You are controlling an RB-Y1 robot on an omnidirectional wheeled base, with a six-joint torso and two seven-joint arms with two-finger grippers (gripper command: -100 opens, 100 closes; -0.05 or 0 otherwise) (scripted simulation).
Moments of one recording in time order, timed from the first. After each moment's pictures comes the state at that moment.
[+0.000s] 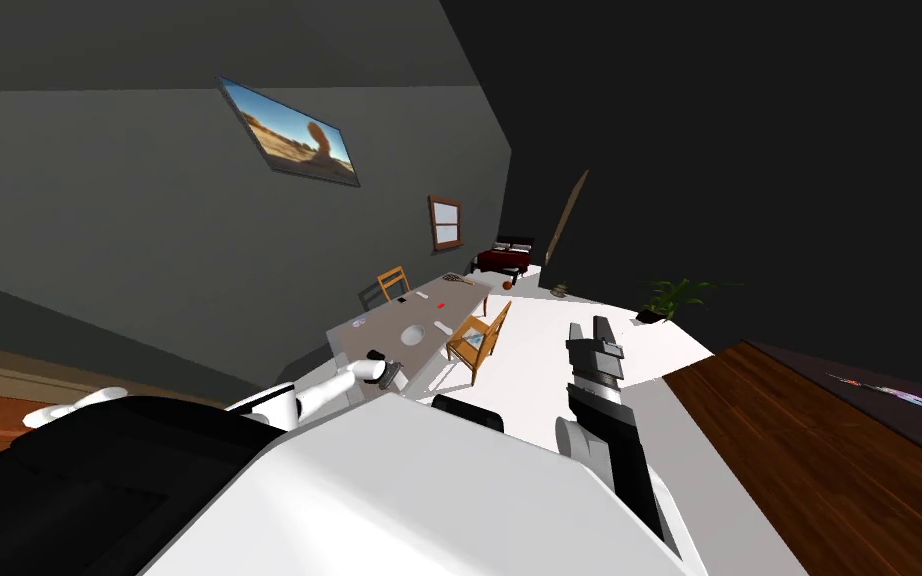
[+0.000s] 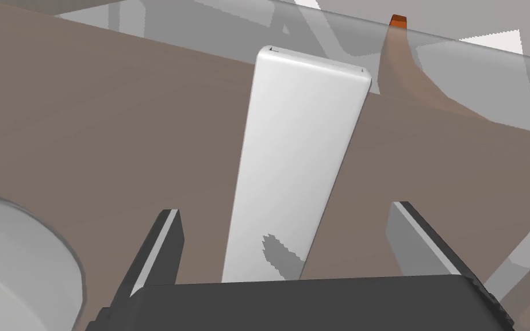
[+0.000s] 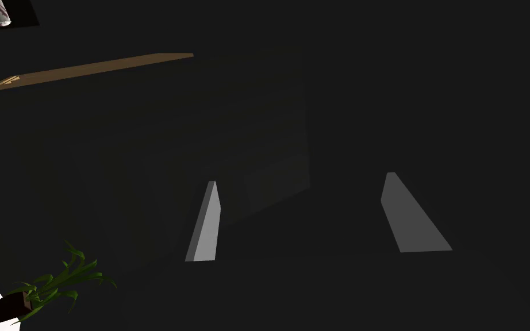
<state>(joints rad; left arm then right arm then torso) -0.01 0.77 -0.54 -0.95 1.07 0.57 -0.38 0.54 0.02 -0.03 -2.27 0.06 -0.36 -0.06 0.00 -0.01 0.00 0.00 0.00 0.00</state>
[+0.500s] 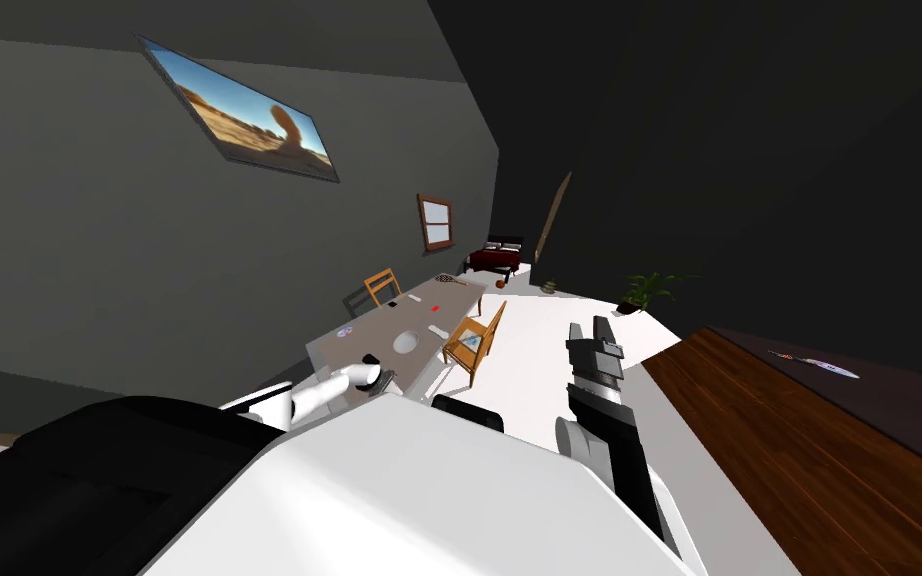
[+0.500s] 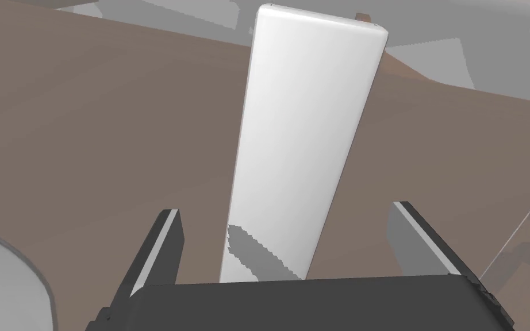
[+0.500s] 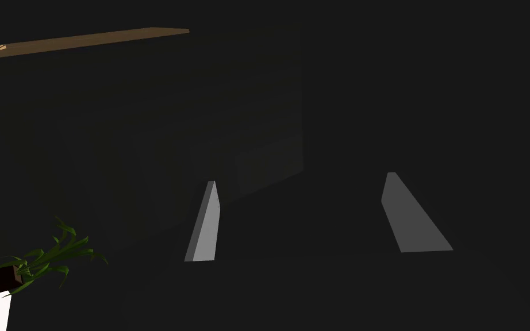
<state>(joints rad) 0.00 0.80 -0.62 -0.91 1.14 0.62 -0.34 0.54 0.02 -0.03 -2.27 0.06 -0.36 -0.06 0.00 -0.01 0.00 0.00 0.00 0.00</state>
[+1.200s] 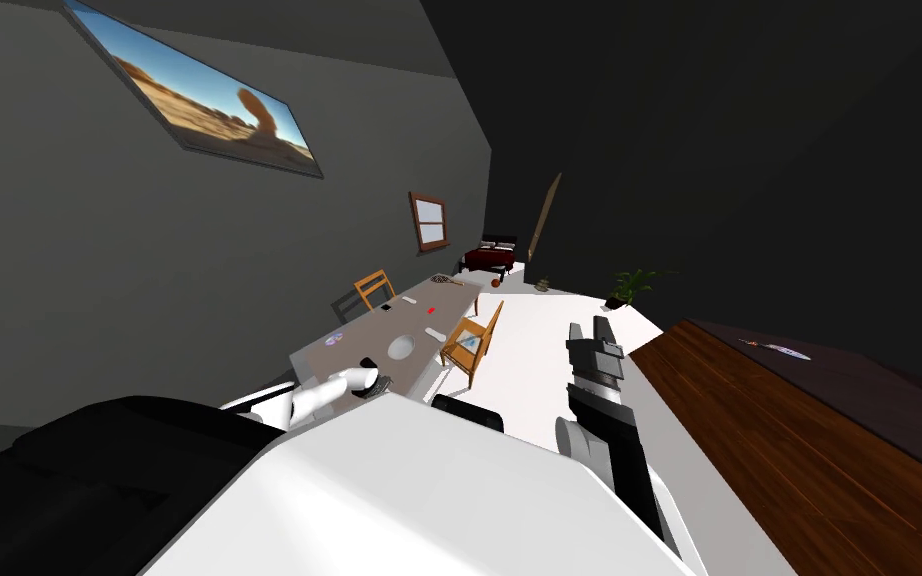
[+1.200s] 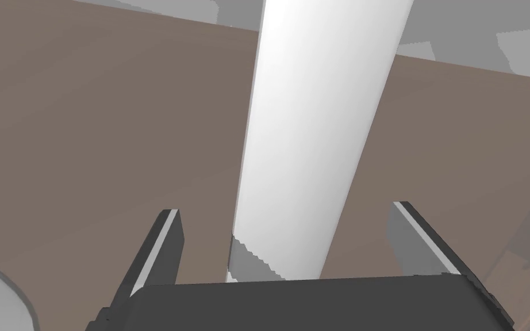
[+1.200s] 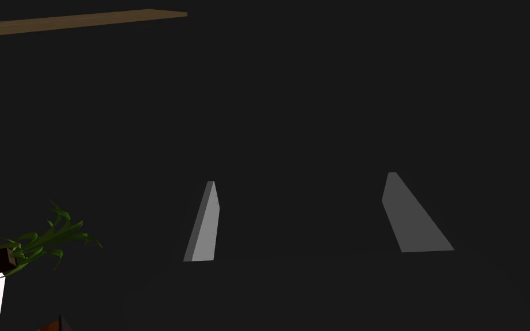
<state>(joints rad) 0.00 0.81 -0.67 -0.87 1.17 0.63 -0.31 0.54 0.02 -0.03 -2.27 0.06 -0.36 -0.06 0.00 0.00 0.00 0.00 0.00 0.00</state>
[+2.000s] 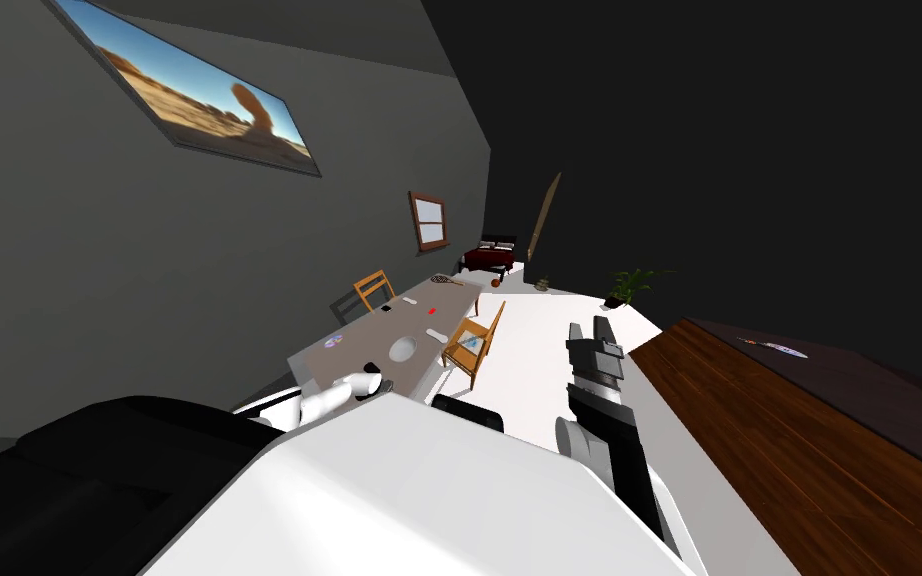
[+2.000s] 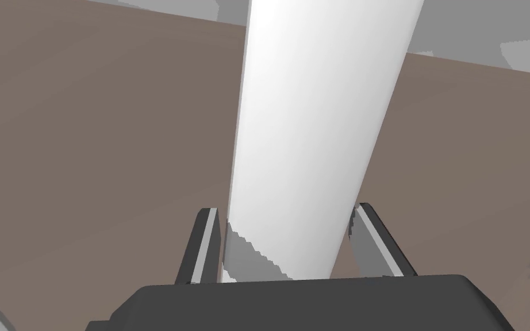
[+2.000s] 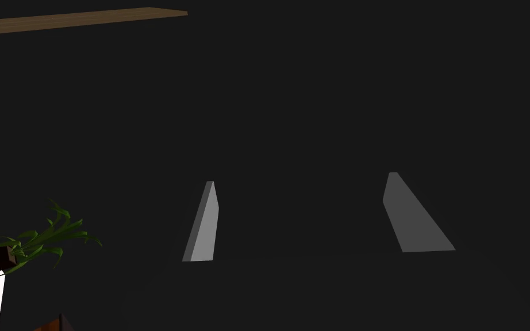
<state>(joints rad) 0.00 0.73 -0.65 -0.82 1.11 0.60 -0.31 0.54 0.02 -0.03 -2.27 0.06 -0.36 -0.06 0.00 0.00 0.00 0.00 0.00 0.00</state>
